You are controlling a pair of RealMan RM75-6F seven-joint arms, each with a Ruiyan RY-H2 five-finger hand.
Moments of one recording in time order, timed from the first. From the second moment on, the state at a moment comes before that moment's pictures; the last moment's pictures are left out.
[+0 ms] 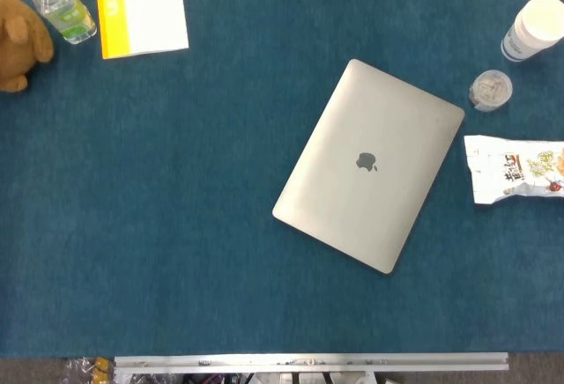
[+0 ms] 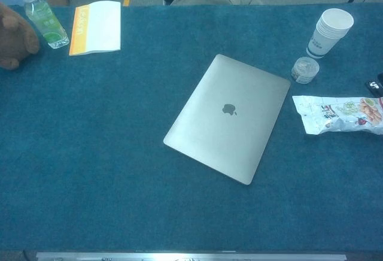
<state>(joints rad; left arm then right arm) -0.01 -0.98 -0.04 -1.67 1.50 1.55 -0.04 0.08 -1.13 0.12 -1.88 -1.35 1.49 -0.22</state>
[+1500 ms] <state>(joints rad) 0.01 -0.91 -0.03 -1.74 1.53 1.59 -0.04 0.37 -1.17 0.02 -1.92 -1.67 1.08 -0.25</state>
